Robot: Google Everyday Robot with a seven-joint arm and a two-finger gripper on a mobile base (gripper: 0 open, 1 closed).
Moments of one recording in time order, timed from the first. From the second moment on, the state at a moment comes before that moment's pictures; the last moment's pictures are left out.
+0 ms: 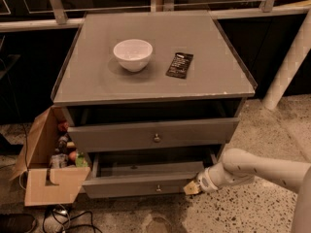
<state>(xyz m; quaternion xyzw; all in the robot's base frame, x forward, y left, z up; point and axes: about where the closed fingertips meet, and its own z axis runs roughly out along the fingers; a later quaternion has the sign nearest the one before) 0.490 -0.157 0.400 -0.23 0.93 0.28 0.11</state>
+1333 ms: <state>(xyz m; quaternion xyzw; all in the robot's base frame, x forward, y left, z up) 0.523 -0.173 0.412 -0.20 0.94 0.24 0.15</state>
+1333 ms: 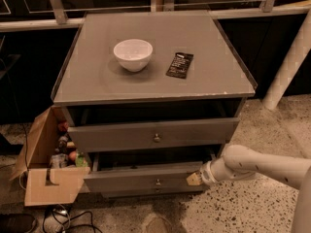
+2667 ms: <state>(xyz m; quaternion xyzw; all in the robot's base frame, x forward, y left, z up) 0.584 -0.183 0.420 -0.10 0.93 0.27 0.21</state>
